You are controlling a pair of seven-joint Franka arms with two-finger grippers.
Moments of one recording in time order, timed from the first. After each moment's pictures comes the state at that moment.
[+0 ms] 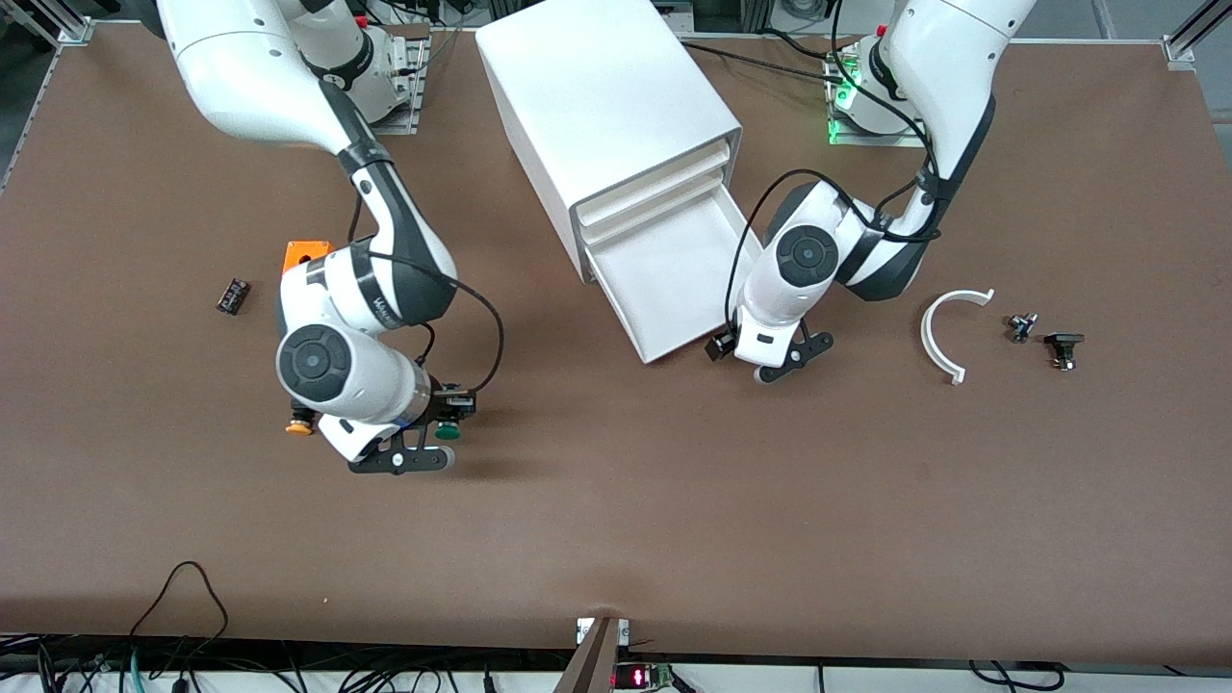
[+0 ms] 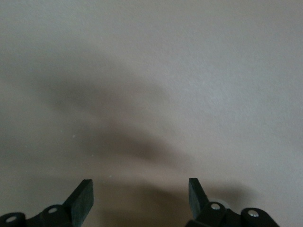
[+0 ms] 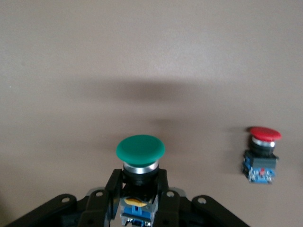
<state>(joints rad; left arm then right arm) -0.28 0.51 -0.26 -1.91 0.06 2.39 -1.11 0.34 0.77 0.02 -1.23 0.10 1.97 0.25</state>
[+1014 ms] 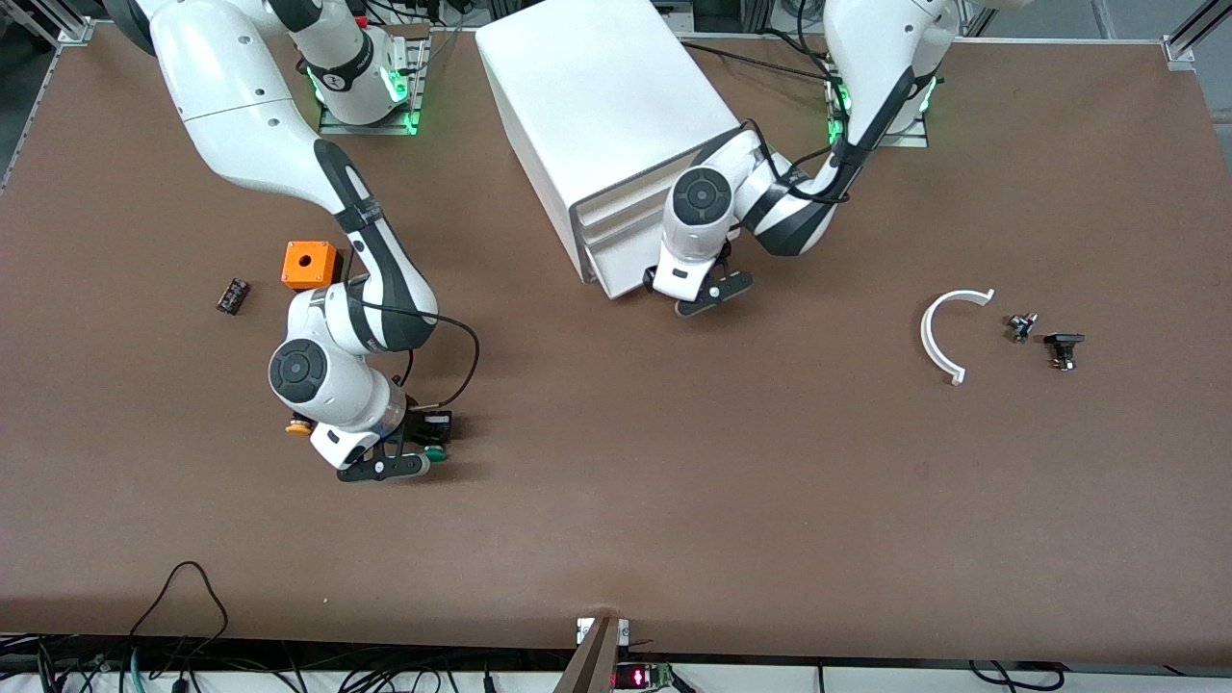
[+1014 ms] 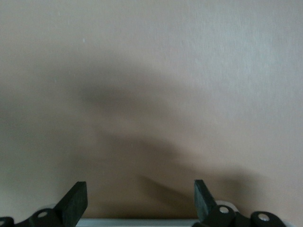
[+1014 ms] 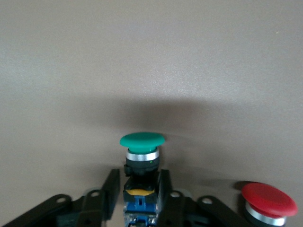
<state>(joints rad) -0.43 0.50 -0.35 -1.96 0.07 2.29 -1.25 0.27 0.80 0.02 -1.49 0.13 2.38 0.08</state>
